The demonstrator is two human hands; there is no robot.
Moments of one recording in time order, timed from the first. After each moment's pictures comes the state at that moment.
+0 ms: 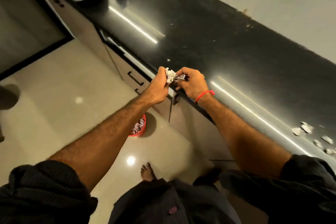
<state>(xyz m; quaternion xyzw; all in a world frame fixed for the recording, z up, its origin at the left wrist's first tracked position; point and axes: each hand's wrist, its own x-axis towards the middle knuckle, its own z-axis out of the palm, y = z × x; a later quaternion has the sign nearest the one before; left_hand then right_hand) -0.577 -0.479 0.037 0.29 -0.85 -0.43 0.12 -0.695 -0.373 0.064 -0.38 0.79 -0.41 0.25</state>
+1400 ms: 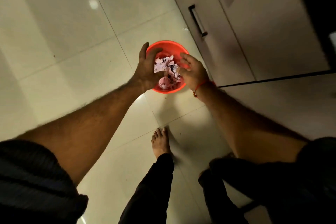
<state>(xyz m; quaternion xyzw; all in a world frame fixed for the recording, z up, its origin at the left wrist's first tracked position) -0.306 -0.370 -0.775 0.71 -0.62 -0.32 -0.13 -0.538 -0.561 -0.468 -0.32 0.75 -0.31 0.49</state>
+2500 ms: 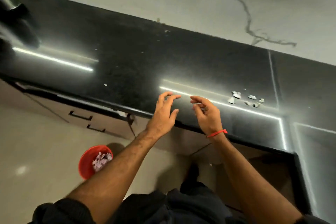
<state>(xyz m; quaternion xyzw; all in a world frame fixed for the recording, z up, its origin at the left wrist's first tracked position) -0.656 -0.339 0.001 0.04 -0.88 -0.46 0.13 -0.715 -0.172 0.023 -0.14 0.83 -0.53 0.02</state>
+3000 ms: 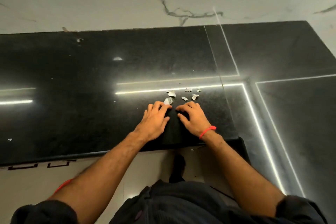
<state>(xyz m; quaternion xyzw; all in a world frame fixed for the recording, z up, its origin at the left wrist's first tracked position) -0.793 -0.167 -0.014 -0.13 -0.96 -0.23 -0.10 -0.811 0.031 -0.030 -0.15 0.94 -0.31 0.04</state>
